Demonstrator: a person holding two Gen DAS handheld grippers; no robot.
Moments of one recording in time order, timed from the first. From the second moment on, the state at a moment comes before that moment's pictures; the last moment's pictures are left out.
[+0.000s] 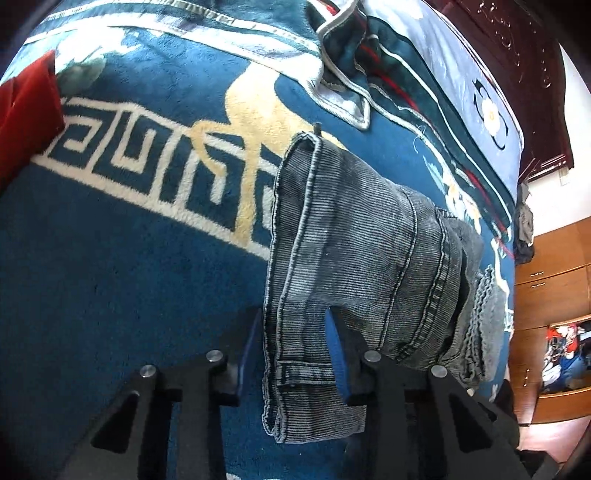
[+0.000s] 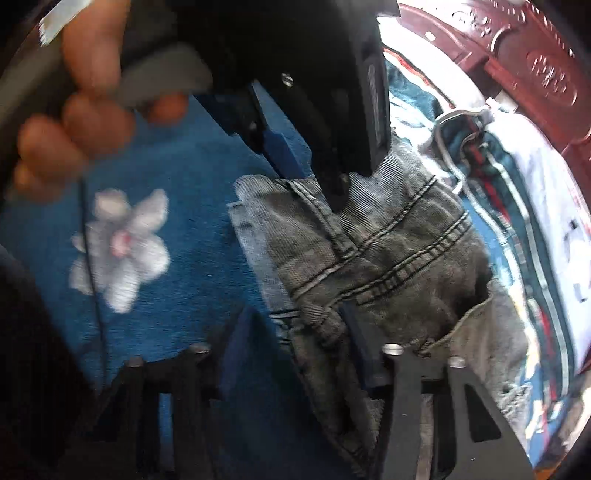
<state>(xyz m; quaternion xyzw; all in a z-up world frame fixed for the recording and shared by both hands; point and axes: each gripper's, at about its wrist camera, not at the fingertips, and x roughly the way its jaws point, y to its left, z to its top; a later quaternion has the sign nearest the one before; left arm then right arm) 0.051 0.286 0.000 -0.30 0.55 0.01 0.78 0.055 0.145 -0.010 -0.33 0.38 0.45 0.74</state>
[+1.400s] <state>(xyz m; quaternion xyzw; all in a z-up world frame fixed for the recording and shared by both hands) 0.075 0.234 0.103 -0.29 0.46 0.01 0.84 0.094 0.052 0.060 -0.05 0.43 0.44 0.79</state>
